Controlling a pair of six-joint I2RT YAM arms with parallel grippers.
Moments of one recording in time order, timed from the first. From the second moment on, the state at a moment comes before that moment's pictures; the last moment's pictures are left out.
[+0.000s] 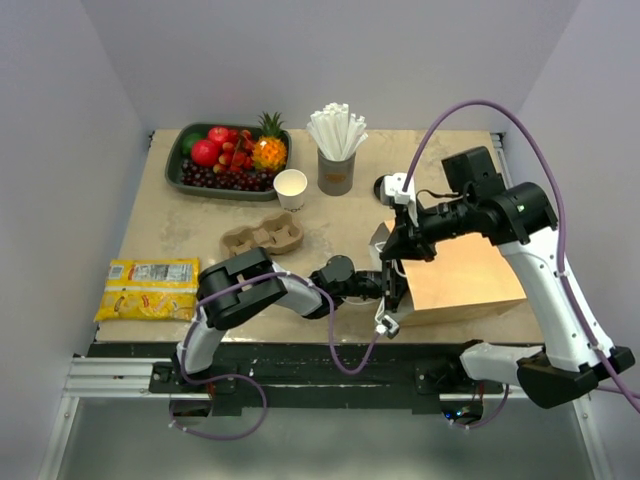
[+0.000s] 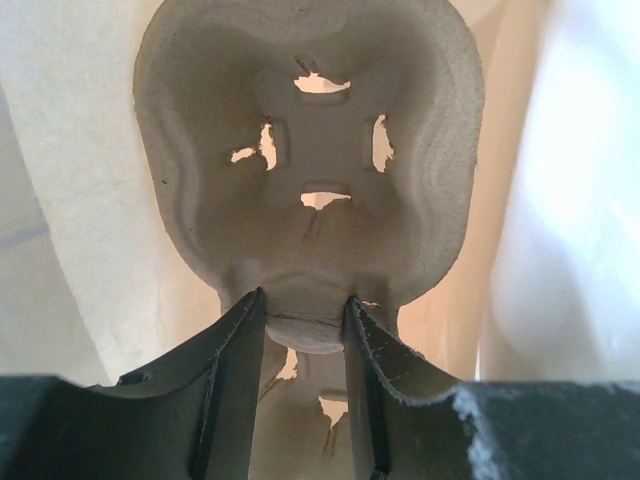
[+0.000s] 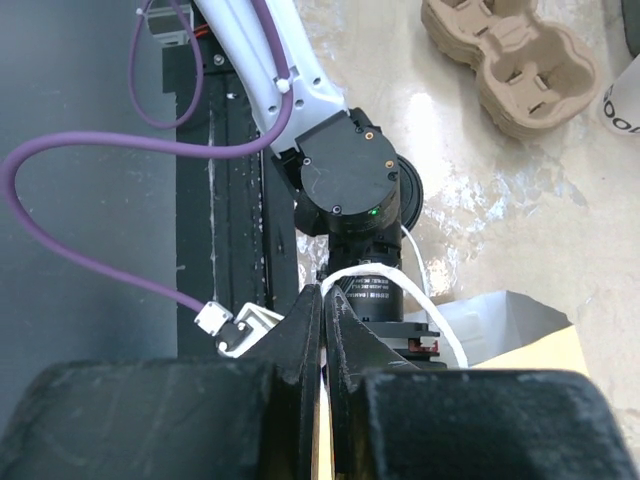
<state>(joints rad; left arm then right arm) -1.10 2.08 0.98 1.28 0.54 1.44 0.44 1.23 1.65 -1.37 -0.86 -0.69</state>
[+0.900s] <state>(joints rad) -1.17 1.74 1.09 0.63 0.33 1.47 0.43 1.16 1.72 -1.09 -0.33 -0.36</state>
